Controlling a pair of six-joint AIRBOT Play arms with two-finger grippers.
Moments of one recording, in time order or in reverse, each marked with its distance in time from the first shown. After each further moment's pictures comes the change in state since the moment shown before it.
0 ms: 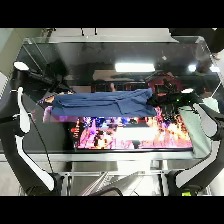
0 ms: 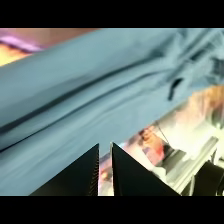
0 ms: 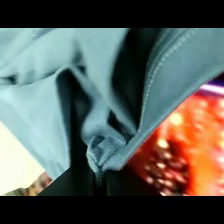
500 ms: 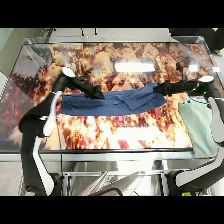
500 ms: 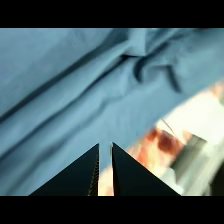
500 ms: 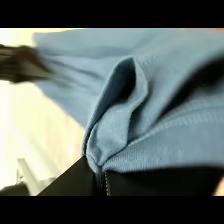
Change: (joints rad) left arm -0.410 -0.037 -0.119 0.020 0.290 -0.031; right arm -0.076 0.118 0.171 0.031 0.233 0.096
